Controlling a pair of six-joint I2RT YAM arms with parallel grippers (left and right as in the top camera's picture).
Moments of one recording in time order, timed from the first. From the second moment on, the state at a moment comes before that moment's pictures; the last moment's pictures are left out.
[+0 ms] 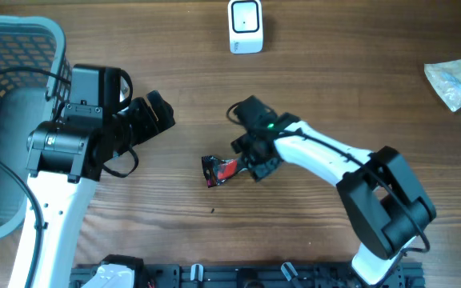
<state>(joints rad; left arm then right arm) -0.16 1.23 1.35 -1.14 0.10 -0.64 0.62 1.88 1.12 -0.61 -0.20 1.60</state>
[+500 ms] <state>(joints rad) -0.16 1.23 1.35 -1.14 0.10 -0.64 0.59 1.88 1.17 -0.60 -0.37 1.32</state>
